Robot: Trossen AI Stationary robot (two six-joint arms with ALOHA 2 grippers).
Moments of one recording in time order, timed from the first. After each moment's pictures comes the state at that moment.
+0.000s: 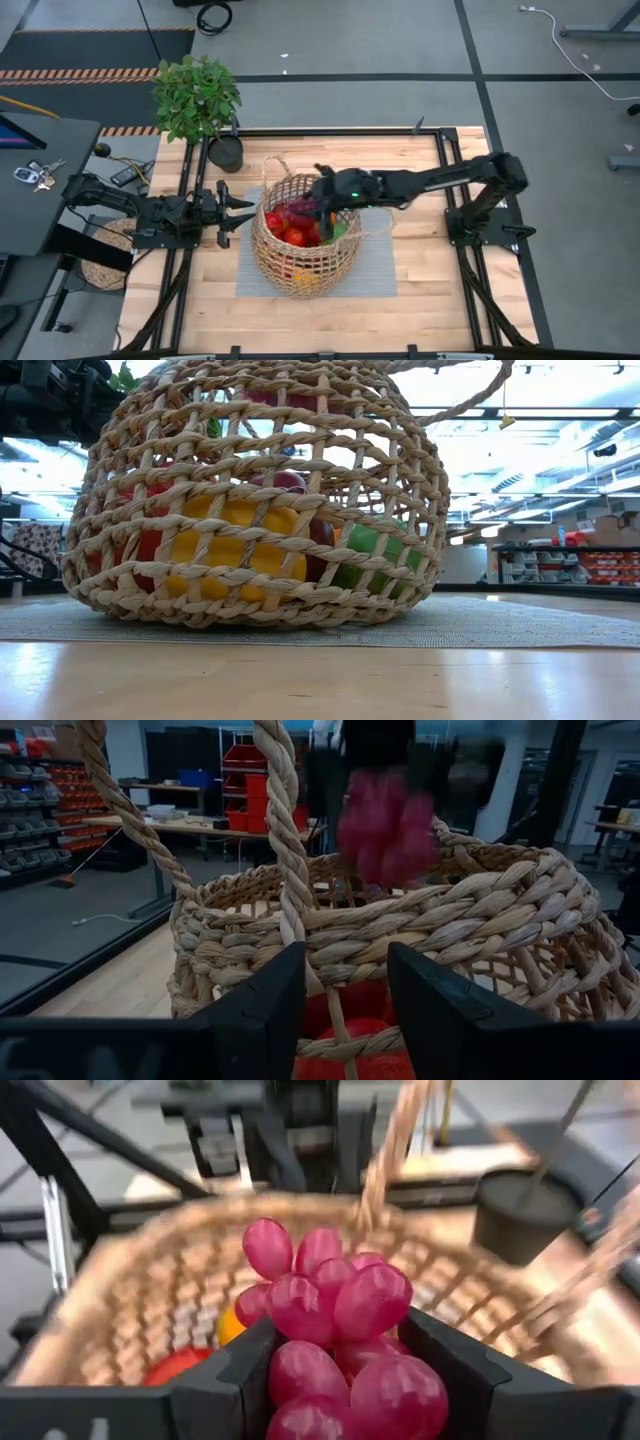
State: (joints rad) left arm -0.27 0.34 0.07 0.32 -0.43 -0.04; right arm 0.05 1.67 1.32 -0.06 0.07 0.10
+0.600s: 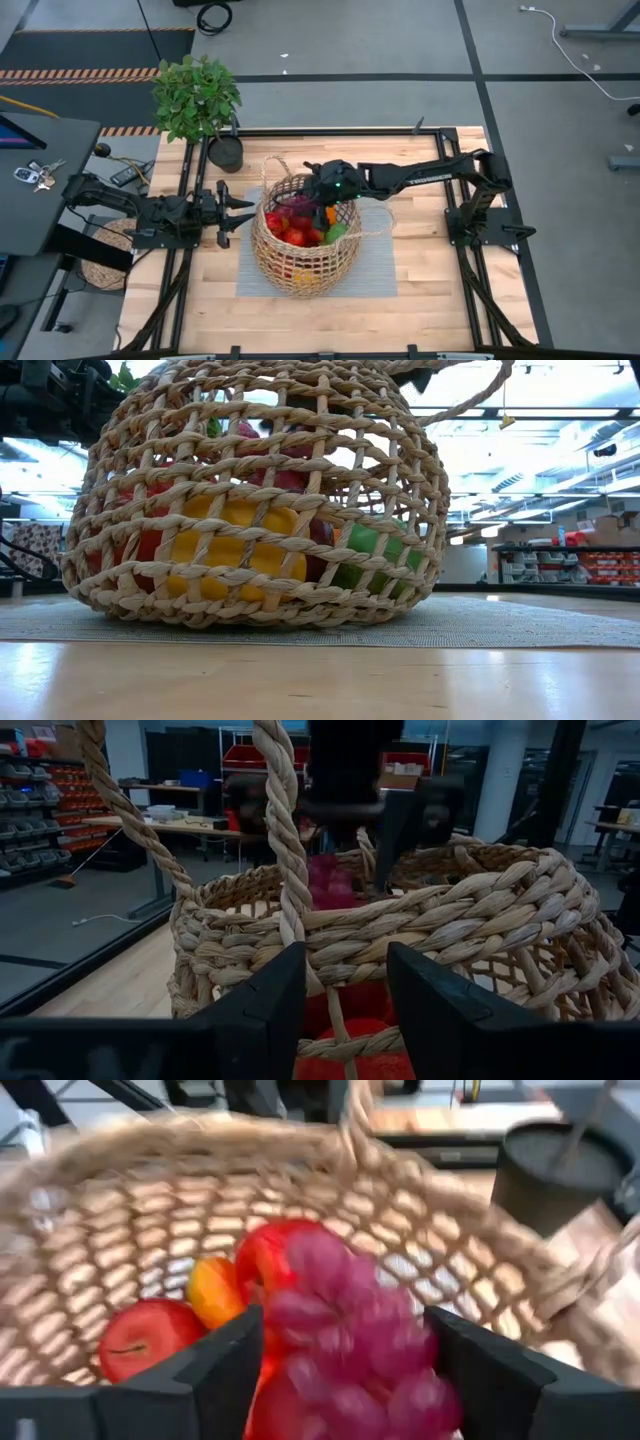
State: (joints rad) left arm -0.27 0.34 0.07 0.32 -0.43 -0.04; right arm -0.04 1.76 1.36 -0.12 -0.08 0.01
